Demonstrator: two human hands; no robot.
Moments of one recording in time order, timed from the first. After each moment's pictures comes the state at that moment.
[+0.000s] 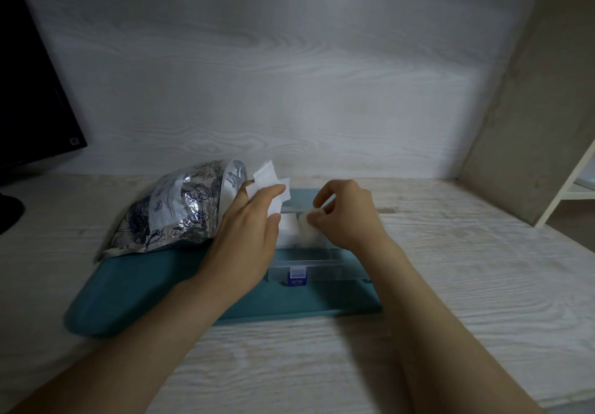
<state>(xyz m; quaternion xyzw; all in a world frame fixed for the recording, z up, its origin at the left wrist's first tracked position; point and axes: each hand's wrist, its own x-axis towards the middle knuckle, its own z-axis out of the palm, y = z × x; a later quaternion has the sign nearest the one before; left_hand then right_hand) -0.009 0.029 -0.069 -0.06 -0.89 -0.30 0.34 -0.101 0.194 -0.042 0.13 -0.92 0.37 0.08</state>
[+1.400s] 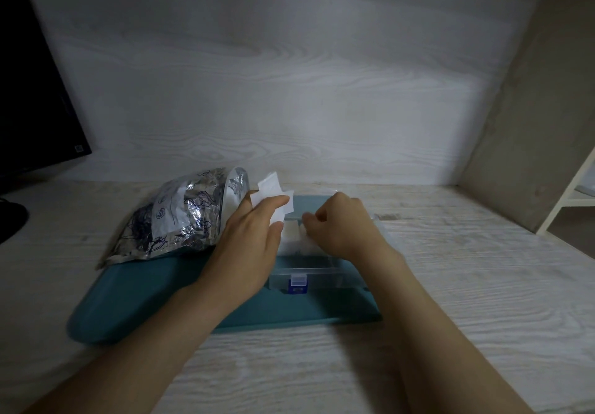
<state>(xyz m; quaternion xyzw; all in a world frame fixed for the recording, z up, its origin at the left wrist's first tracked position) -0.007 0.027 -0.067 -0.08 -0.89 -0.30 0.32 -0.093 0.187 -0.035 0.15 -0.95 0.28 0.06</state>
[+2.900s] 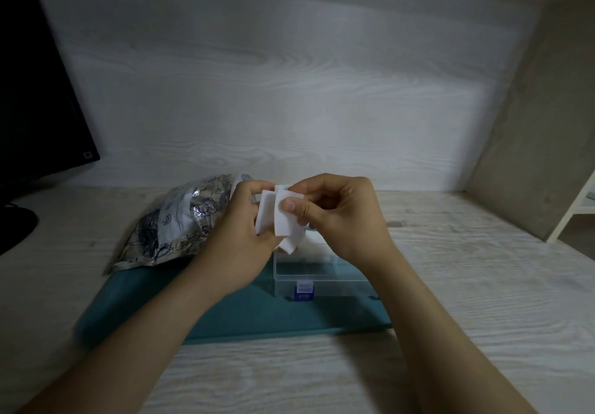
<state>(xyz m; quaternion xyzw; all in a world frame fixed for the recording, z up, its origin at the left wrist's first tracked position) -0.016 0.009 -0.056 -0.07 -0.78 -0.59 0.22 -0.079 0.185 -0.022 0.35 -0.71 0.60 0.10</state>
